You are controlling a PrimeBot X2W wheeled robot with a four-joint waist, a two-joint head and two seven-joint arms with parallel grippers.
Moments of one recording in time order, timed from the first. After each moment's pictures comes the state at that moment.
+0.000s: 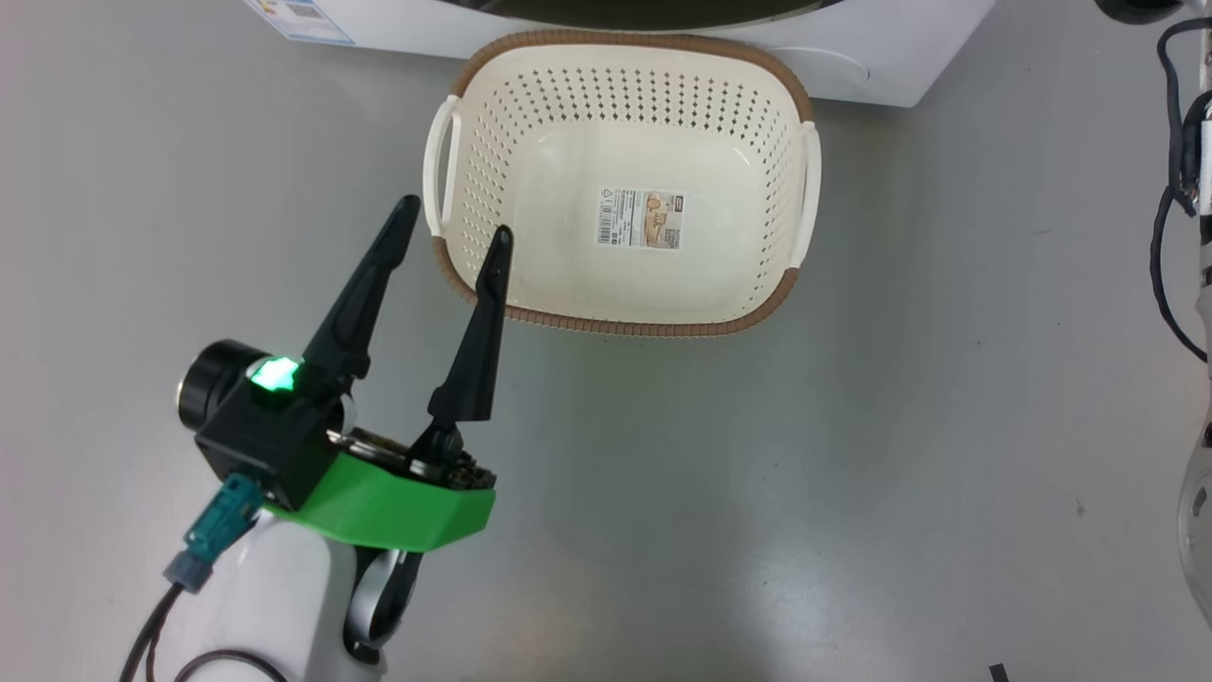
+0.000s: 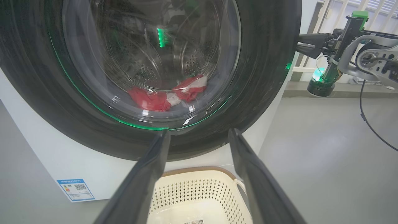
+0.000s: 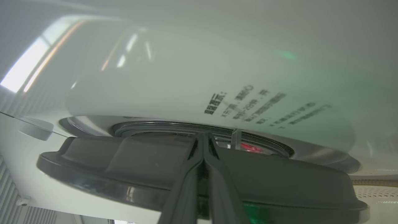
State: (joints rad) left arm -0.46 0.05 -0.23 0.07 -0.24 -0.12 -0.25; right arm -1.24 -0.13 -0.13 0.75 1.44 0.13 0.54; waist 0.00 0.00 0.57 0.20
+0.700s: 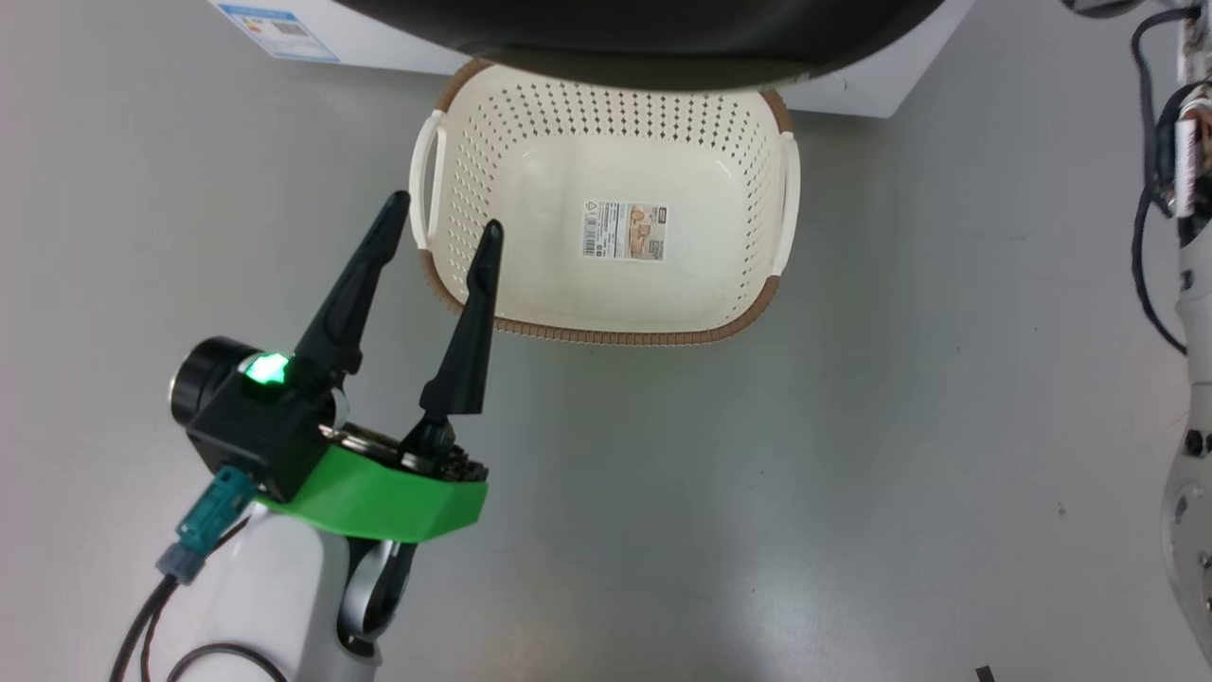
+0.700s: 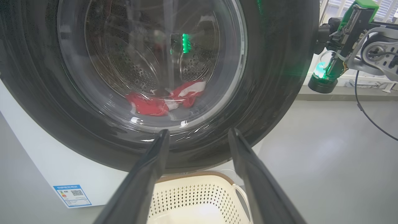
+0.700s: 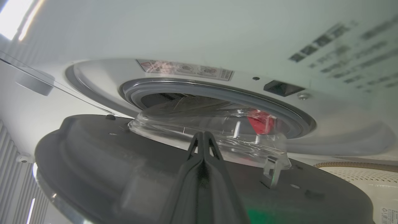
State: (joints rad) left arm -0.47 0.05 -0.21 0.09 -0.24 -0.12 -0.25; right arm -1.24 -0.11 -0.07 0.69 1.43 0.13 0.70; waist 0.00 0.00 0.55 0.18
